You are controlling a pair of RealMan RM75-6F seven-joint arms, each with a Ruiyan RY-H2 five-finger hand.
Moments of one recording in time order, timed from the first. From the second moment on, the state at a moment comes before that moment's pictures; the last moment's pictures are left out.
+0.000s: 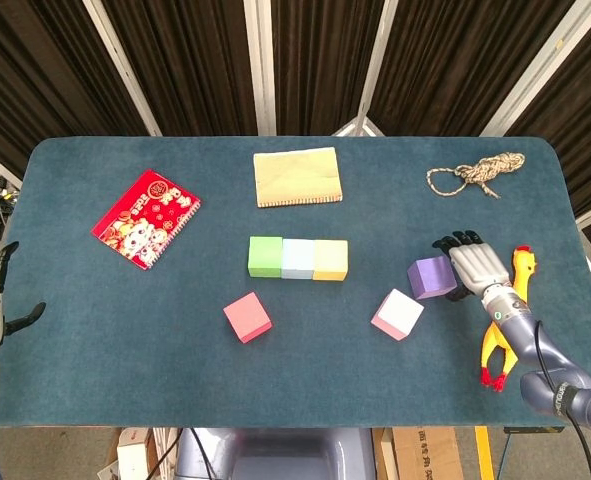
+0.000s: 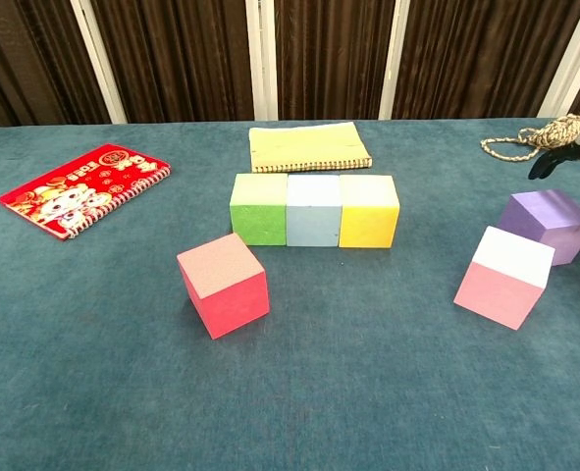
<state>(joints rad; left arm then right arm) -0.17 -1.31 -0.19 -1.46 1.34 1.52 0.11 0.71 -1.25 0.09 -1.28 -1.11 0.67 -0.06</state>
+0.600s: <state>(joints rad) -0.17 -1.31 -0.19 -1.47 1.32 1.50 0.11 0.73 -1.29 0.10 -1.25 -1.11 0.65 -0.07</state>
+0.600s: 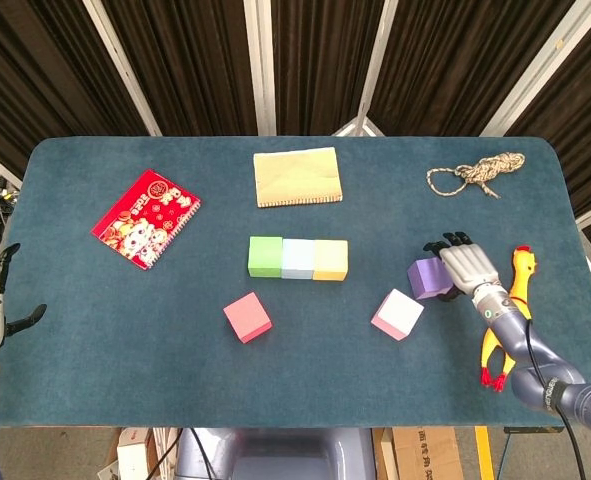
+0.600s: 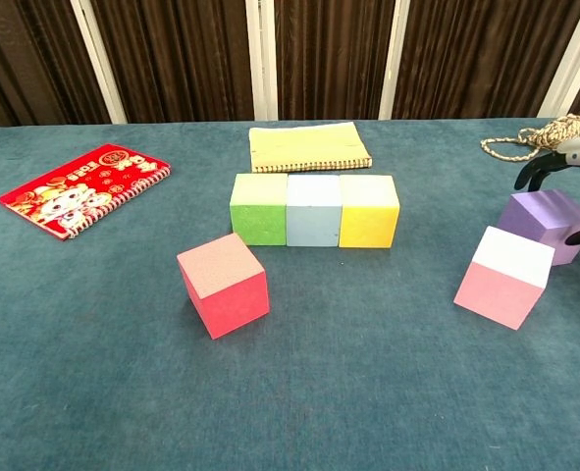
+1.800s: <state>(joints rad) -0.17 -1.30 -0.19 -1.47 1.32 1.50 0.09 0.73 -1.31 0.10 -1.24 -1.11 0.65 -0.08</state>
